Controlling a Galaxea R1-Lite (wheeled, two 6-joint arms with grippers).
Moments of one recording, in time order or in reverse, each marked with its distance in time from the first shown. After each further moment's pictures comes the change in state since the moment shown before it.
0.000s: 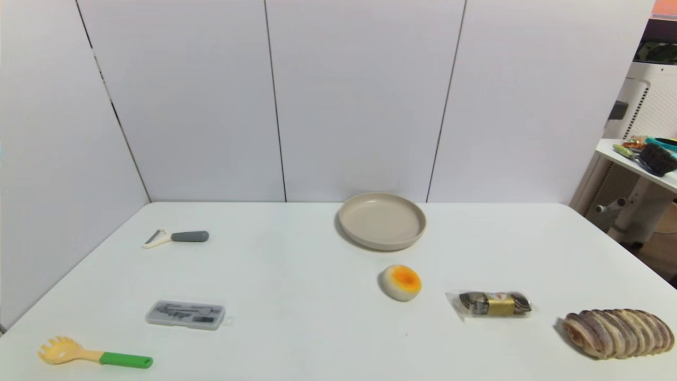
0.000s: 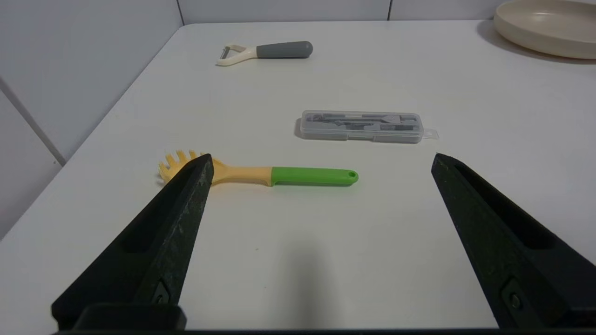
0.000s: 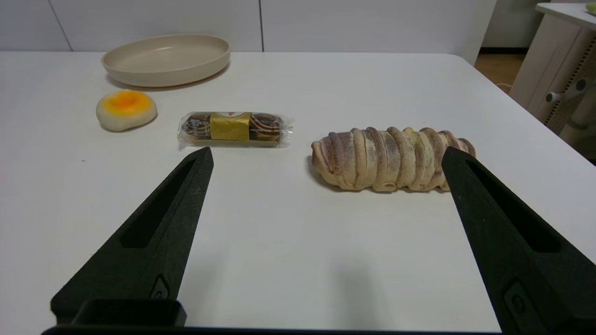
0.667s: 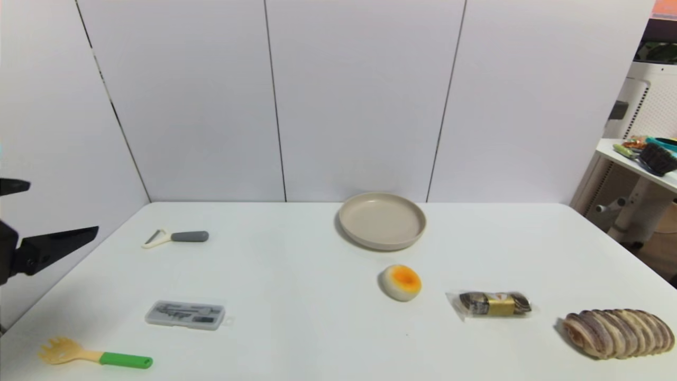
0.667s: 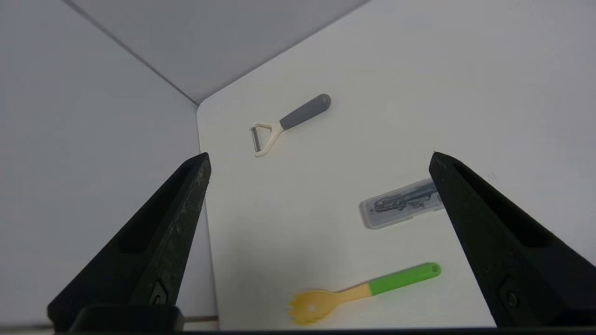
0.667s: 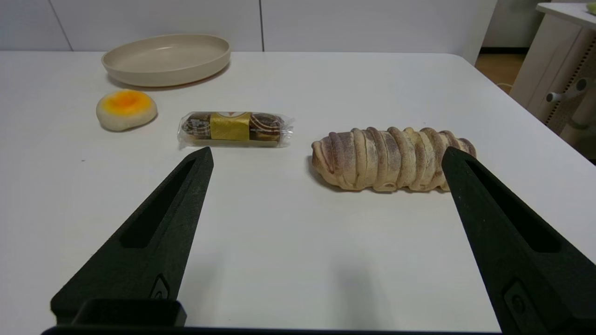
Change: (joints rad) left arm 0.052 0.927 -0.919 0.330 -0.160 0.564; right arm 0.000 0.000 0.000 0.000 0.000 0.000
